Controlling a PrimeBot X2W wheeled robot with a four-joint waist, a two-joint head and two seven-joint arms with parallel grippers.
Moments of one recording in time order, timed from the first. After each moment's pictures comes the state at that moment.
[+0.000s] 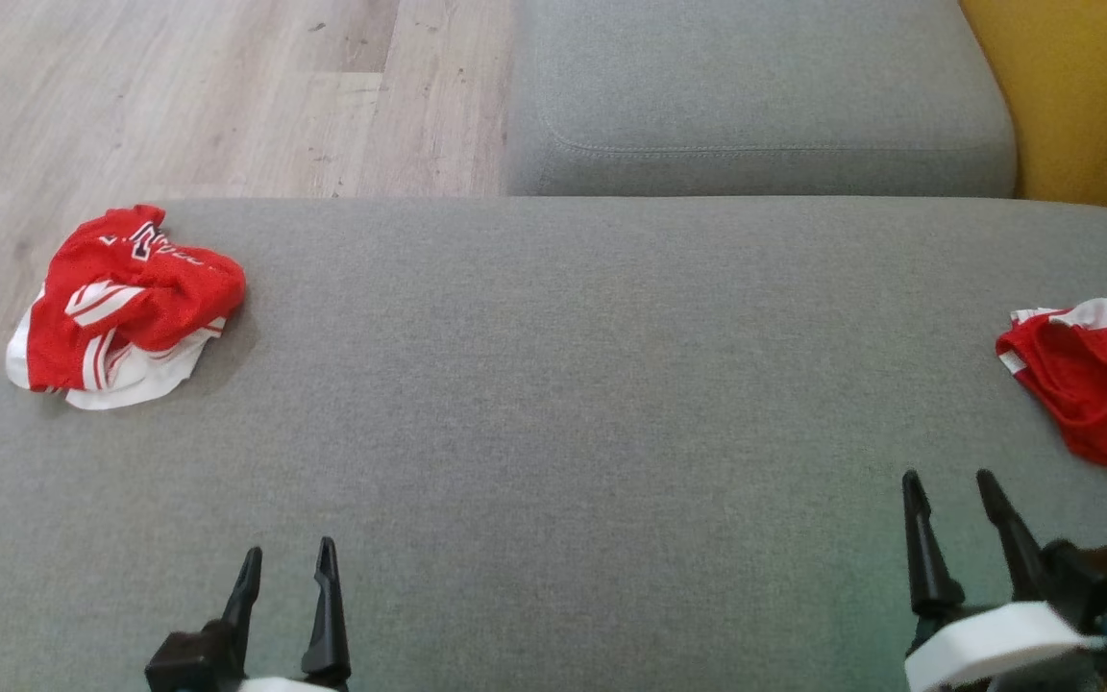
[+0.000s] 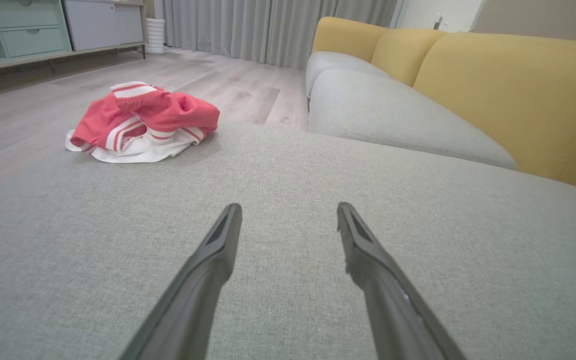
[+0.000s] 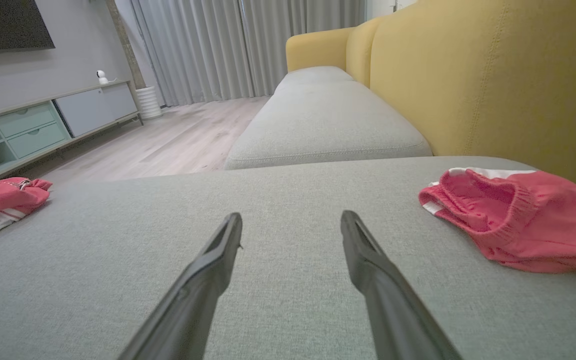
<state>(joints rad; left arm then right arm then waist) 0.07 0.35 -0.55 0.13 -0.67 0.33 -0.23 0.14 -0.04 -0.04 0.12 0.16 0.12 -0.08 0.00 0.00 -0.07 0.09</state>
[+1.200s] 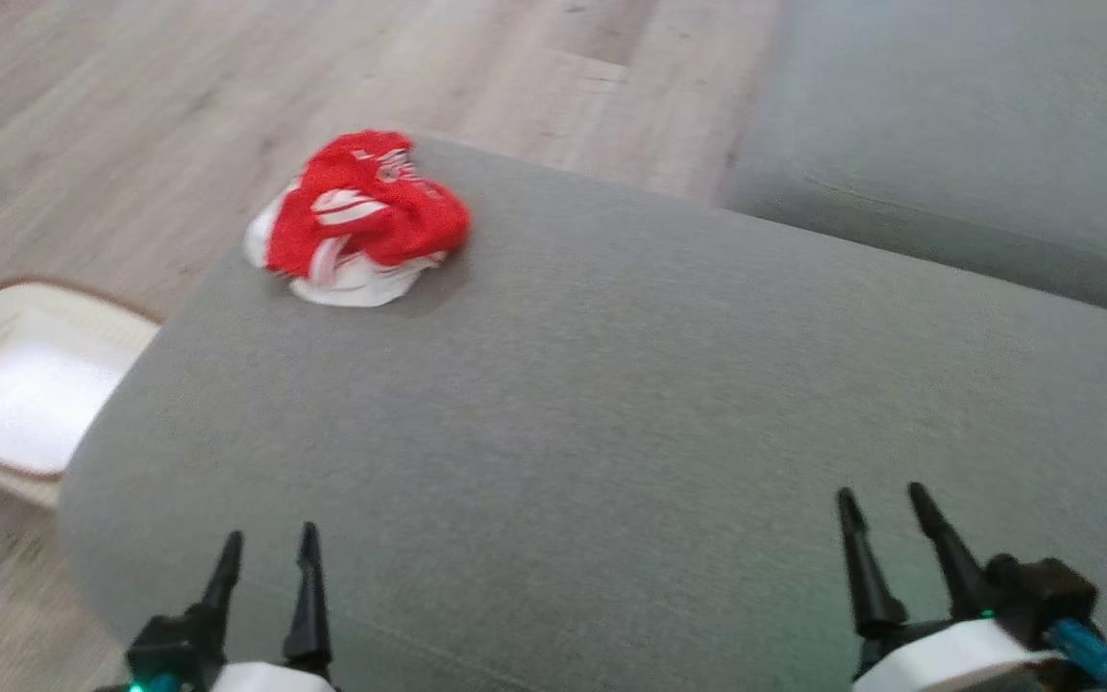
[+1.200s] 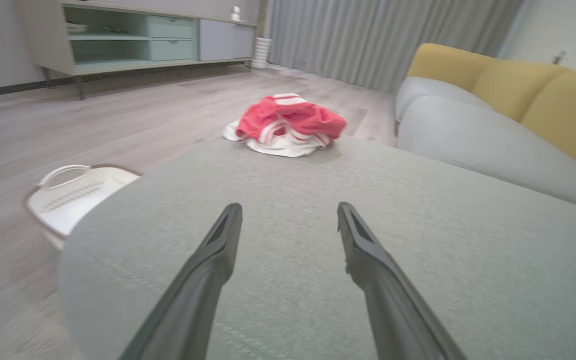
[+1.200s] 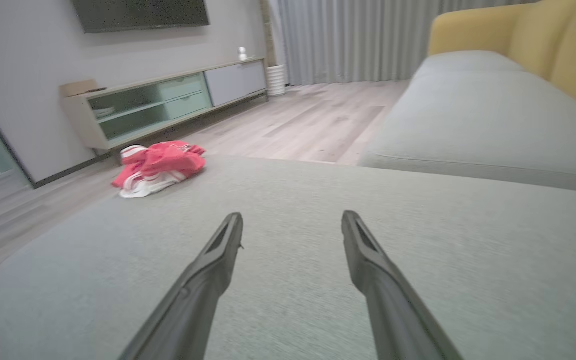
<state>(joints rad) 0.04 0.39 -0.58 0.11 -0.68 0.34 -0.20 0.18 -0.04 0.07 0.09 0.21 0.12 -0.09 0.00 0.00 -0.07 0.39</state>
